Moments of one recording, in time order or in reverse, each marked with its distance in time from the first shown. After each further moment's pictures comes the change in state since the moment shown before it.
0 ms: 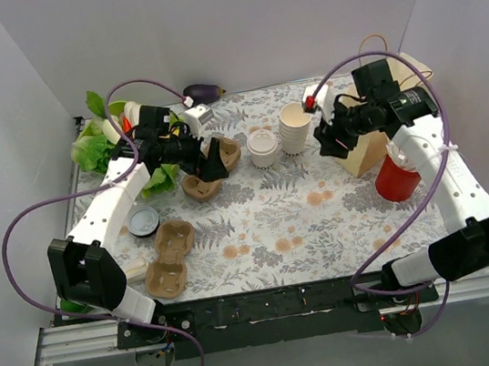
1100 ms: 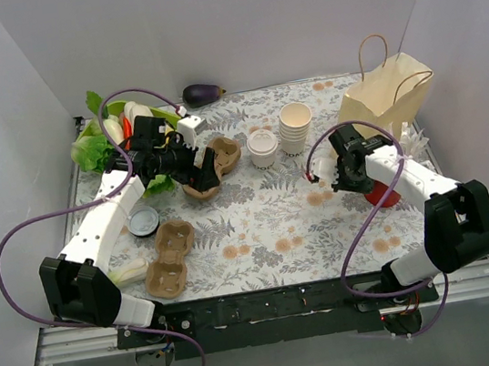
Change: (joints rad) left arm 0.000 -0.102 -0.083 -0.030 -0.145 0.013; right arm 0.070 0.050 -0.533 0.225 0.645 -0.142
